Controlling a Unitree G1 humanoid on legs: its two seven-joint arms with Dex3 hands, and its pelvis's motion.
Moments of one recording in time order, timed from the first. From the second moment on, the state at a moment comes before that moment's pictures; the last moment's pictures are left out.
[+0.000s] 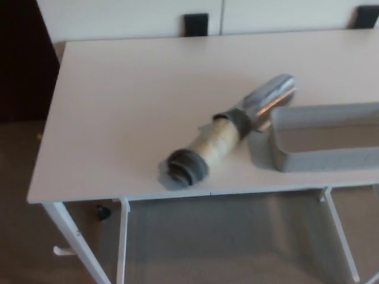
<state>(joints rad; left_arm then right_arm) 0.52 0.38 0.09 0.48 -0.07 -0.29 -0.32 0.52 -0.31 -0.07 0.38 0.01 -0.26 0.26</state>
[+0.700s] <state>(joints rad) 0.50 0.38 0.15 0.47 -0.07 -0.31 -0.32 0.50 -0.31 -0.06 0.40 0.02 -0.24 0.26</state>
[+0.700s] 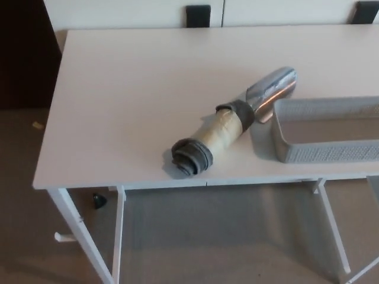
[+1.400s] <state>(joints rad) 0.49 0.36 0.17 0.48 -0.07 -0.30 -0.31 0.50 -0.32 -0.05 0.40 0.02 -0.24 0.26</state>
